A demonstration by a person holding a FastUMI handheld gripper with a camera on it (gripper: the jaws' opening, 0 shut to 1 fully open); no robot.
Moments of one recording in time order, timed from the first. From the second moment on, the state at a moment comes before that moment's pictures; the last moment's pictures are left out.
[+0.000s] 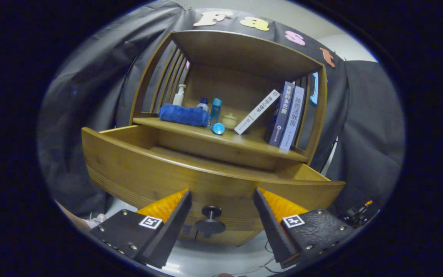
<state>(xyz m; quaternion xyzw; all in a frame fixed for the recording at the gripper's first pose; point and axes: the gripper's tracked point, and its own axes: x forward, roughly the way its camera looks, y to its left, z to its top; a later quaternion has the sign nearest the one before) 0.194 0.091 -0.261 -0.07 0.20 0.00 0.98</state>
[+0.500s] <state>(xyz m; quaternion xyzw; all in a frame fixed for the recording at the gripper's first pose) 0.252 0.097 -0.274 -0.05 0.19 -0.01 0.98</state>
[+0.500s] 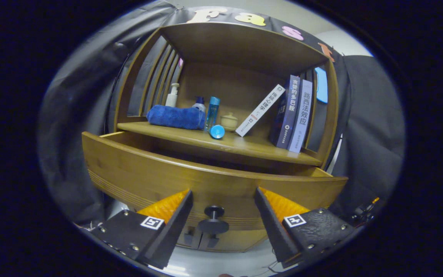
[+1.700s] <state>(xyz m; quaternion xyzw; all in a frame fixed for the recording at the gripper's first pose) 0.332 0.104 -0.294 -0.05 0.20 -0.02 0.98</state>
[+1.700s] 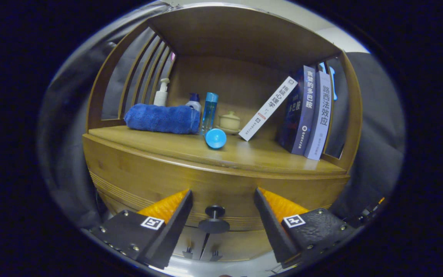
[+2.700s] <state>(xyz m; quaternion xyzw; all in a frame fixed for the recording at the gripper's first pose) 0.200 0.067 -0.108 0.00 0.09 0.04 1.00</state>
